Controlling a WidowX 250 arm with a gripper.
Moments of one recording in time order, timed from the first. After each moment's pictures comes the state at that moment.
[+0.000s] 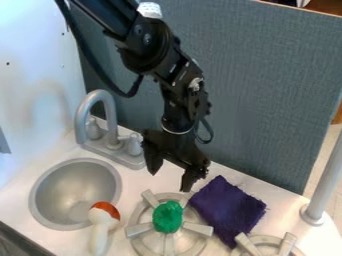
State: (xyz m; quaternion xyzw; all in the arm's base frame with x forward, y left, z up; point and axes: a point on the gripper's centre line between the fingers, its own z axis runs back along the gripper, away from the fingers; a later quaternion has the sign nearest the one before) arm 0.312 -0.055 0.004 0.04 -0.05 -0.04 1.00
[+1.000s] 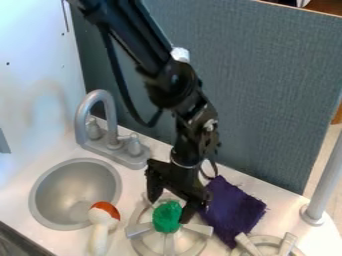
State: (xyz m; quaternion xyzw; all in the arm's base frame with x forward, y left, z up) arm 0.293 -0.067 -0.040 0.08 0.01 -0.06 0.99
